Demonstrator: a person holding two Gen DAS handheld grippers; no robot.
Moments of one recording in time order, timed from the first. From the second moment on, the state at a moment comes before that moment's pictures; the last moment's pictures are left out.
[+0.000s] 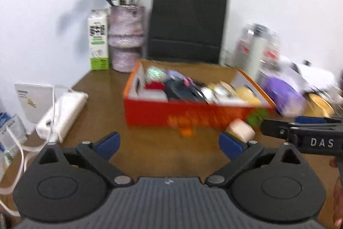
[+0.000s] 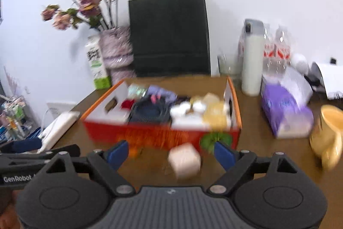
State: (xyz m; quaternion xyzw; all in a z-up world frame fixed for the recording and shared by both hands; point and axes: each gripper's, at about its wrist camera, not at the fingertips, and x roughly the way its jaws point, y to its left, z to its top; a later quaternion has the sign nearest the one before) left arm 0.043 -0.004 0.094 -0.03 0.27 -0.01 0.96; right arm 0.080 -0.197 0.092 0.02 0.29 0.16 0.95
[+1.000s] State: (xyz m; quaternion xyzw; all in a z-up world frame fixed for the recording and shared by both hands) left arm 0.011 -0.006 0.036 0.00 0.27 -0.02 0.96; right arm -0.007 -0.200 0.032 -0.01 0.29 0.14 0.95
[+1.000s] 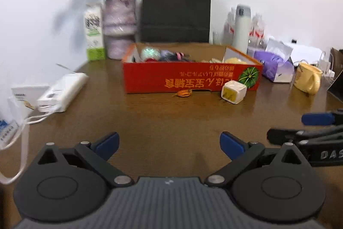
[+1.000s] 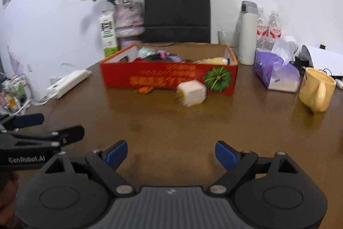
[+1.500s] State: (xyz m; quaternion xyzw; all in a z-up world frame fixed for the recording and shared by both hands) left arm 0.180 0.000 0.005 -0.01 0.34 -0.06 0.94; right arm 0.153 -0.188 0.014 -0.01 0.32 0.16 0.93
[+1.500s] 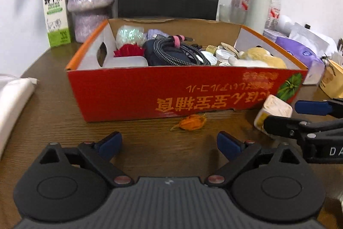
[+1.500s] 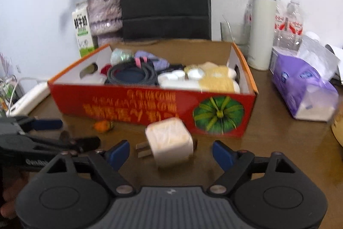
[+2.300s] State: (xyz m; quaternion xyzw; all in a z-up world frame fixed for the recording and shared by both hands) left arm 0.162 -0.023 0.011 0.00 0.31 -0.05 0.95; right arm 0.104 -0.217 0.012 0.05 0.31 0.19 0.93
